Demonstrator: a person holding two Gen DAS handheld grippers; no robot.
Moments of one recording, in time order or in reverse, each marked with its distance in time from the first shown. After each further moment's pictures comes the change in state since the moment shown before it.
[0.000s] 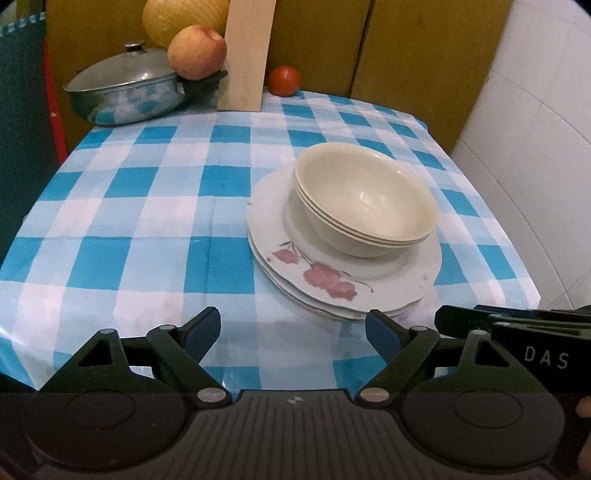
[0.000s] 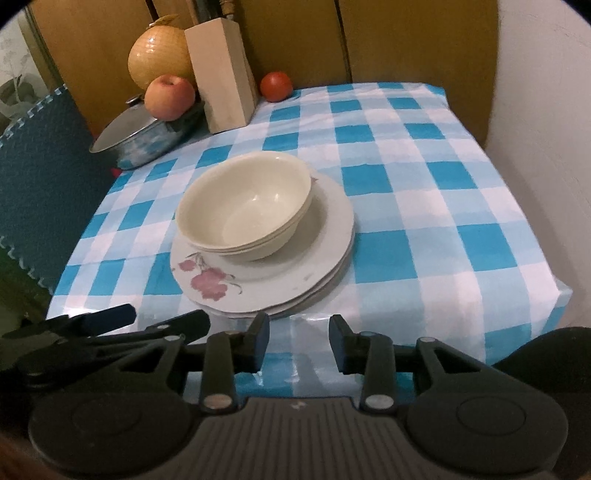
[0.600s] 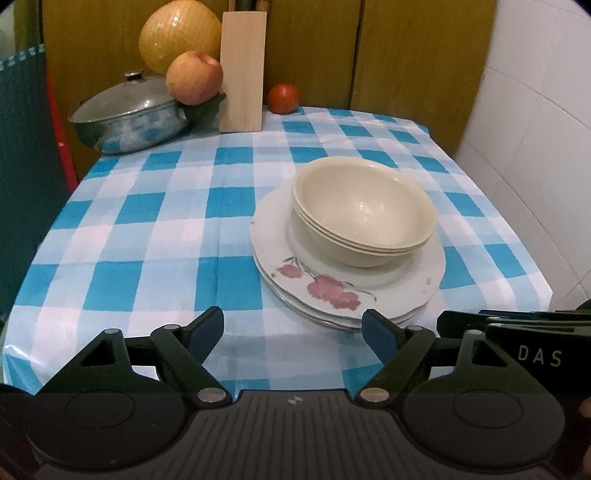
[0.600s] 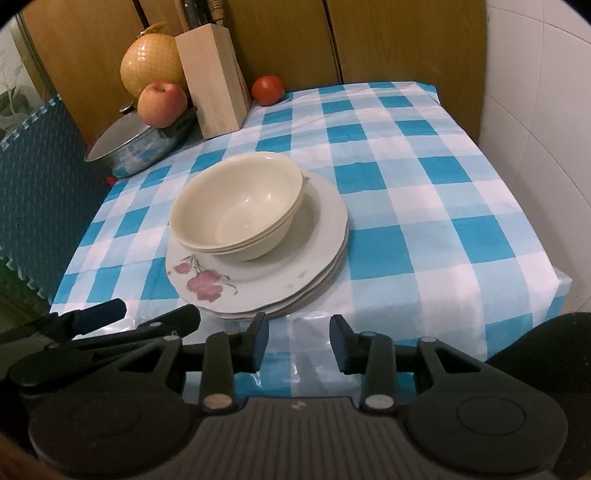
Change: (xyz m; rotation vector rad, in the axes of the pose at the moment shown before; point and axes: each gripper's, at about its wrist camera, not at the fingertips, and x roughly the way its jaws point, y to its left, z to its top) left arm -0.007 -0.010 0.000 0.067 -0.055 0.063; right arm 0.001 -0.005 -0.004 0.036 -0.012 0.007
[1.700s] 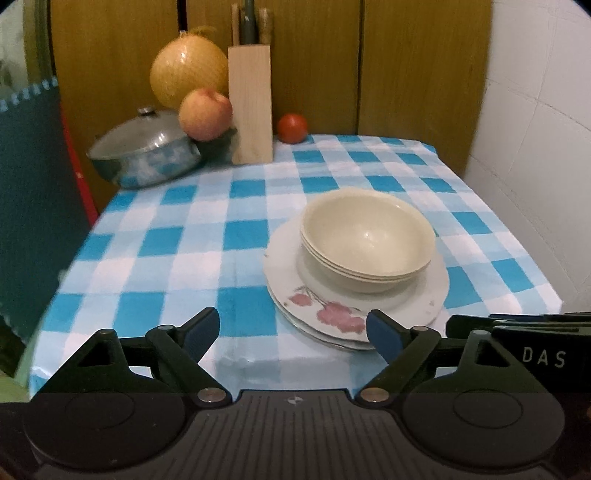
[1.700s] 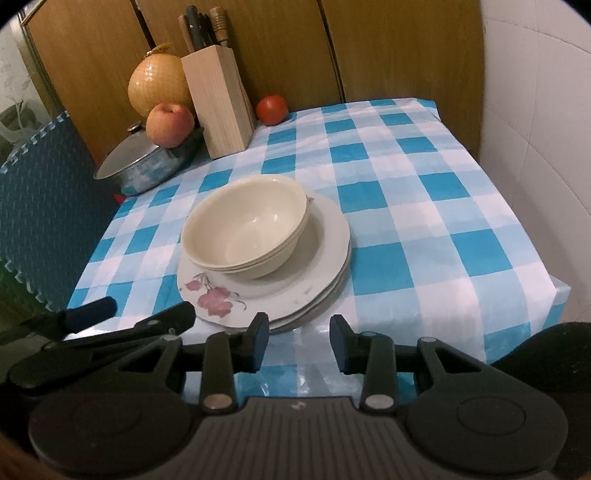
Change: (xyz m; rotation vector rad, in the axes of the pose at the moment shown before) left arm -0.019 -0.009 0.003 0.039 -0.093 0.080; right arm -0.014 0.000 0.001 0.015 -0.059 0.025
